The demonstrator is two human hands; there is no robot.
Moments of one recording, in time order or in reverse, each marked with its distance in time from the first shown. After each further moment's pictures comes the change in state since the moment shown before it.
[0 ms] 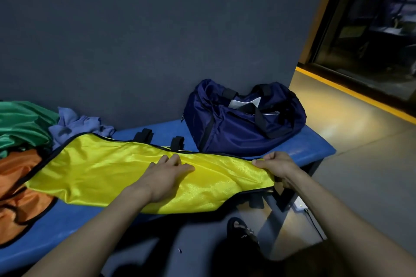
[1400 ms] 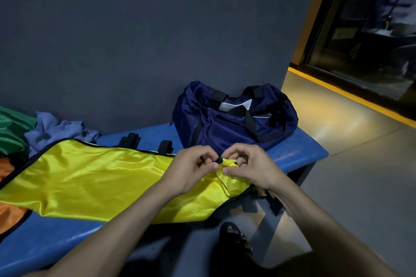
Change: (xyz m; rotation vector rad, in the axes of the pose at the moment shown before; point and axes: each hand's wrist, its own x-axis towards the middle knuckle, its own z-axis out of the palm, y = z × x) left_hand 0.047 0.073 -0.018 -0.758 0.447 0.248; right_hand -0.044 -0.036 0.006 0.004 -0.299 -0.676
